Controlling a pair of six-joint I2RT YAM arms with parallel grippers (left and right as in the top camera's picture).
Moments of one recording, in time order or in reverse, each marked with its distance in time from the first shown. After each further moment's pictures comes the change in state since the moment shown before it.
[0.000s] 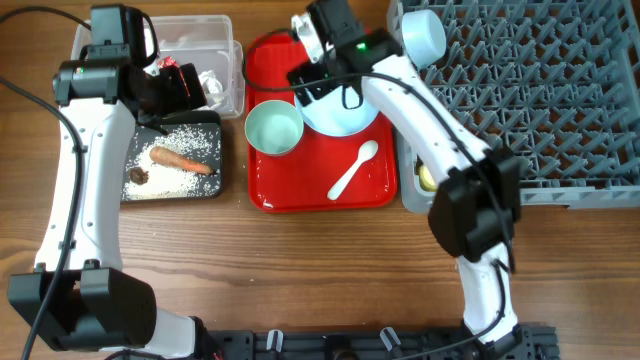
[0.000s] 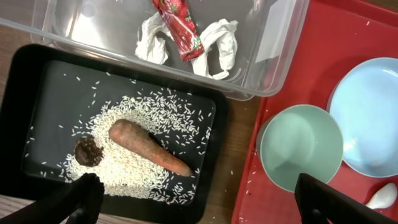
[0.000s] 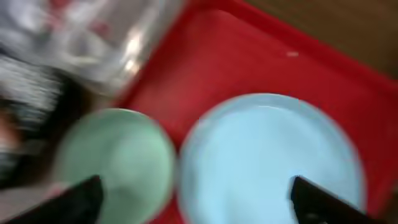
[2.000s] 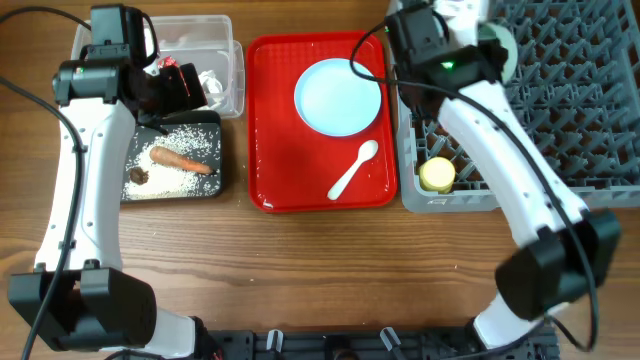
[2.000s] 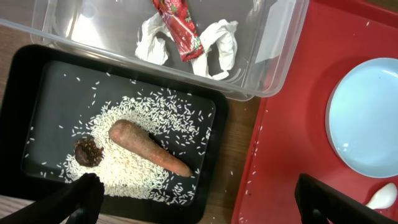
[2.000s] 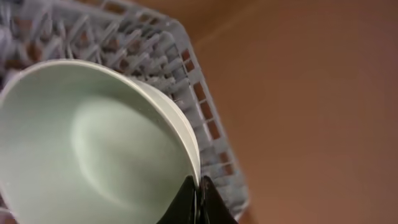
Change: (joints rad) left arm 0.000 0.000 0.000 0.001 0.000 0.000; right arm -0.129 -0.380 -0.381 -0.125 1.344 0.127
